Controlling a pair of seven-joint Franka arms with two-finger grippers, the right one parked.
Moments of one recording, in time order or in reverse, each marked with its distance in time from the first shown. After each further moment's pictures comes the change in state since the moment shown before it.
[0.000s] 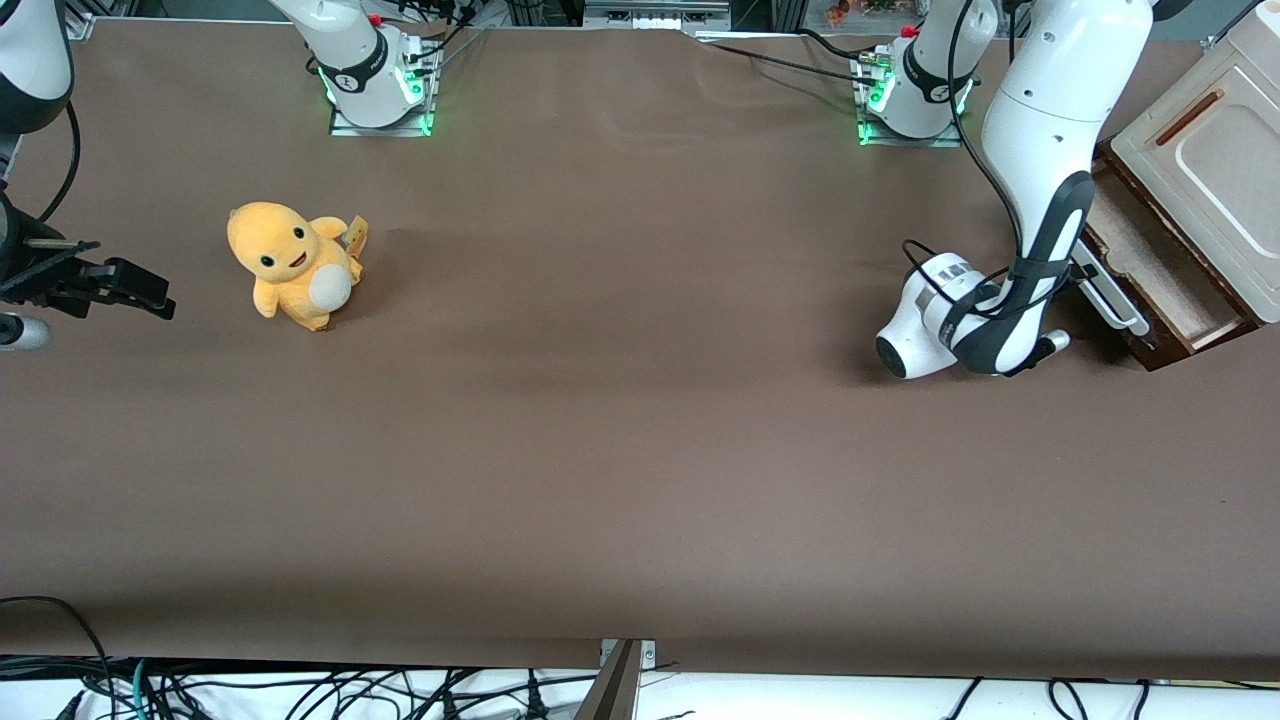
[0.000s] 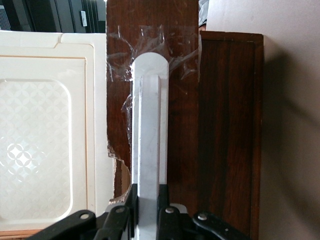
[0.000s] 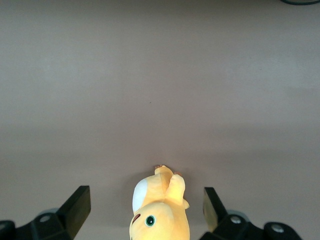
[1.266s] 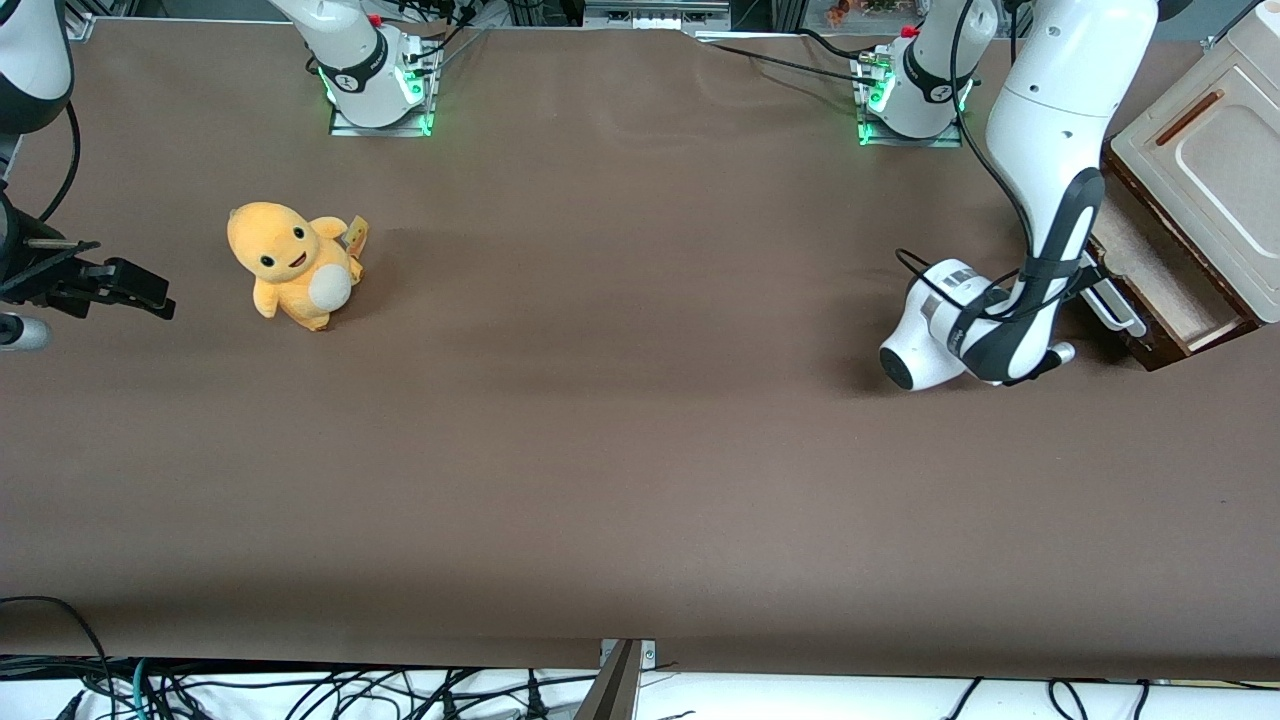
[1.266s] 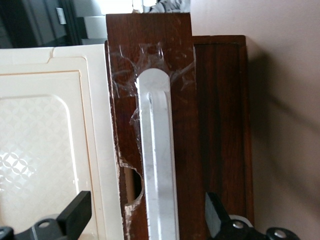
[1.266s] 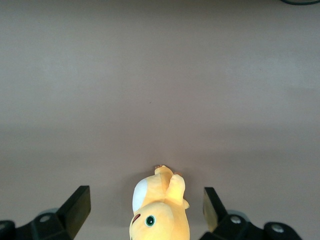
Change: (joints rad) arm 0.000 -0.003 0.000 0.103 -0.055 -0.010 0.164
